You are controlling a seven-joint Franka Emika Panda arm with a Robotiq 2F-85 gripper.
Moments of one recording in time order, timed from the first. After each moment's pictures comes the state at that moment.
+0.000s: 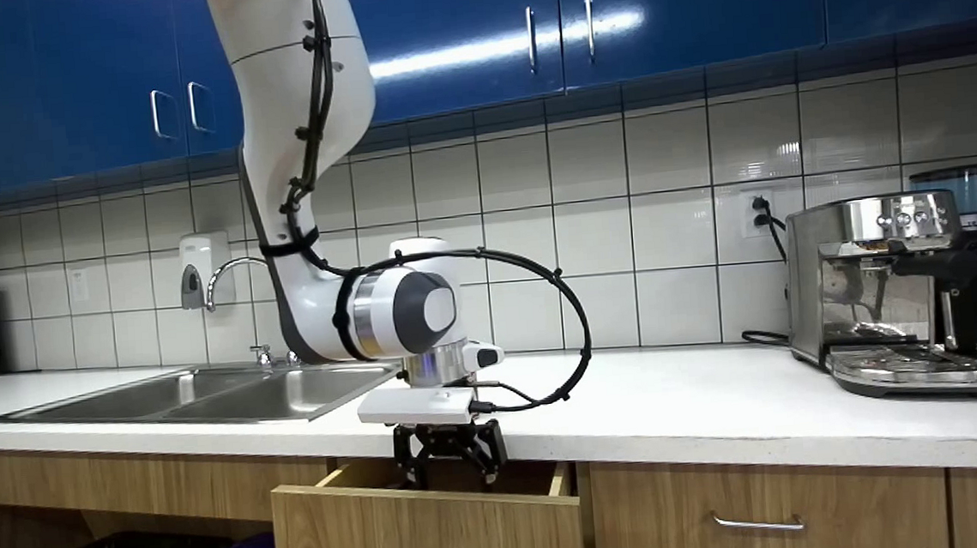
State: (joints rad) arm -0.08 0.39 -0.04 -2.34 -0.02 2.82 -0.08
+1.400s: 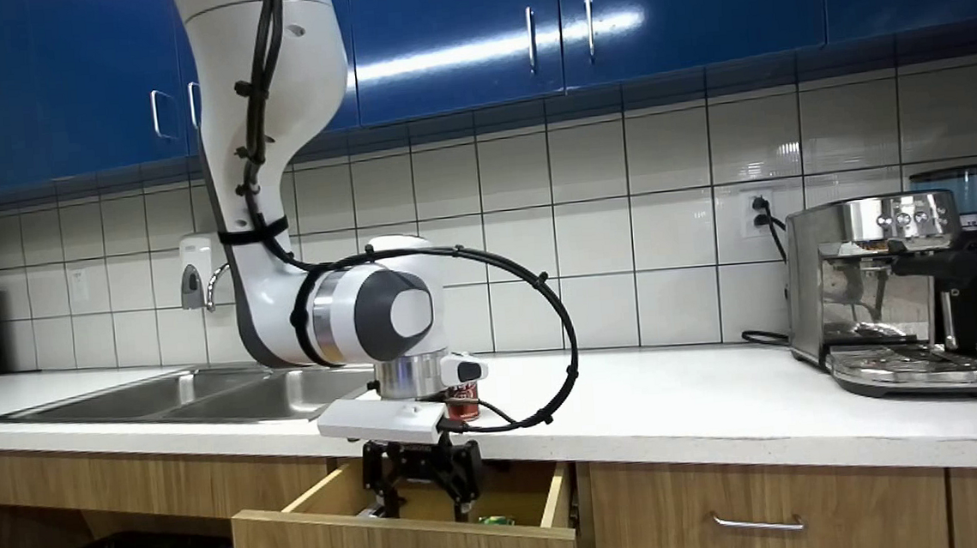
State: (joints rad) arm -0.08 0.28 -0.03 -2.52 0.03 2.82 -0.08
